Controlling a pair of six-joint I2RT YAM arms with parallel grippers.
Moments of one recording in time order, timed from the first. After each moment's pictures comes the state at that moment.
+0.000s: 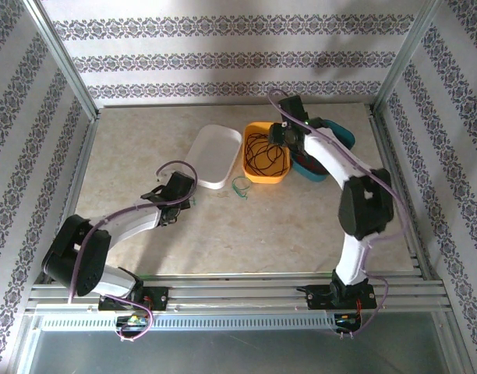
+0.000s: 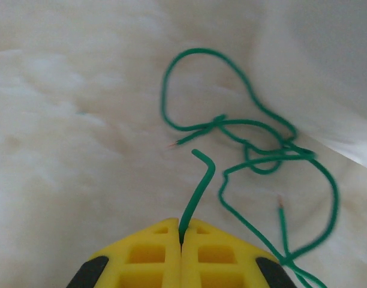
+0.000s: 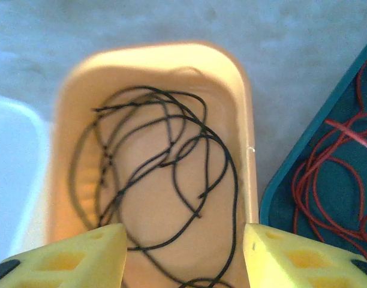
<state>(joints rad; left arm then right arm) -0.47 1.37 0.67 -0.25 -0.33 -0.59 0.34 1.77 1.53 -0.59 0.05 0.41</state>
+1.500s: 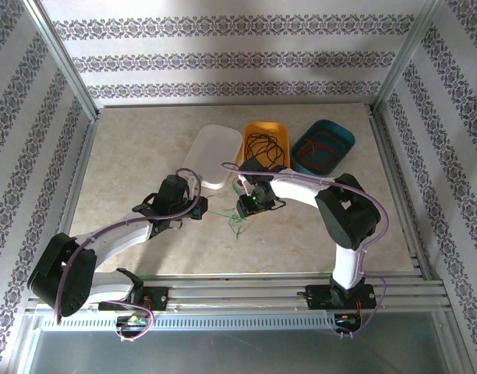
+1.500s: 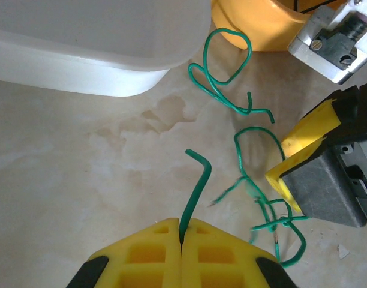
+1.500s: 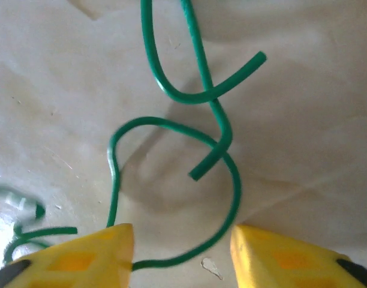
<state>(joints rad) -0.48 1.28 0.58 -0.05 0.19 -0.40 0.65 1.88 1.18 -0.63 -0.19 0.29</state>
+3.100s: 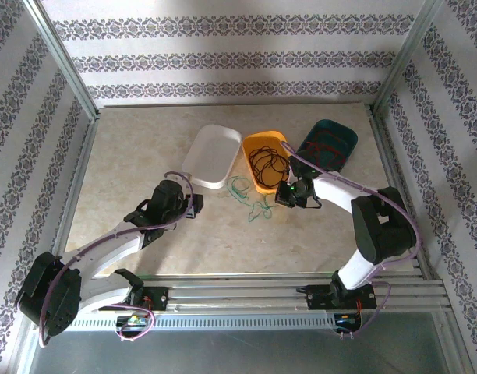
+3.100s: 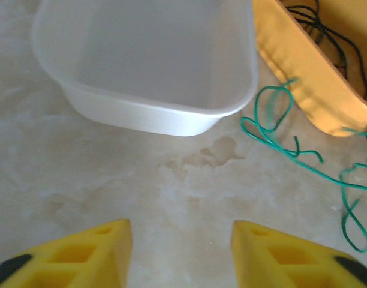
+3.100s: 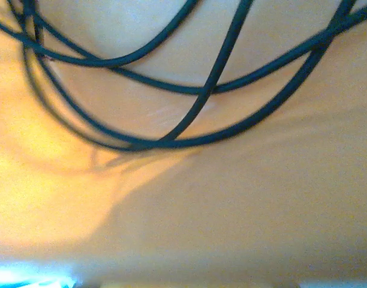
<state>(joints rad) -0.51 1.15 0.53 -0.04 -0.04 -0.37 0.33 1.62 0.93 -0.51 -0.32 0.58</state>
